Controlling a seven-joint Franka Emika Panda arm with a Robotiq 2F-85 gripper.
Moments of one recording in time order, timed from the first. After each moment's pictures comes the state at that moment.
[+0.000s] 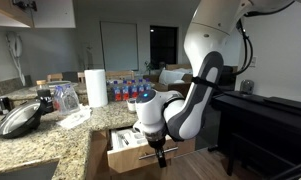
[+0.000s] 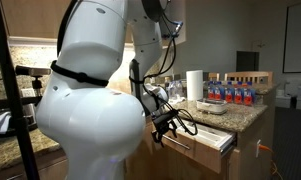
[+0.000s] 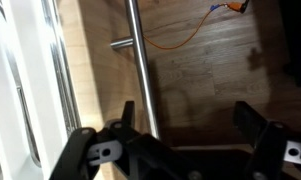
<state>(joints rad) 0.20 0.34 0.22 -2.41 -0.99 2.63 0.07</state>
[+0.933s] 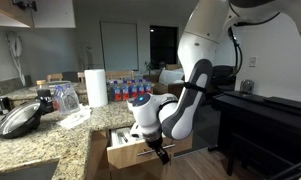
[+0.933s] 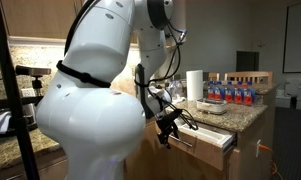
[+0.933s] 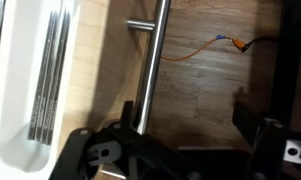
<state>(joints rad) 0.20 0.43 0.21 -2.32 -1.00 2.59 -0.32</state>
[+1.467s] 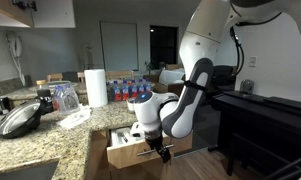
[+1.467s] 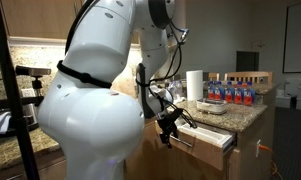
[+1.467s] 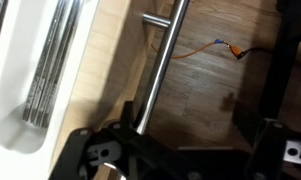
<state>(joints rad) 0.16 0.43 0.23 -2.32 -0.97 2.62 -0.51</state>
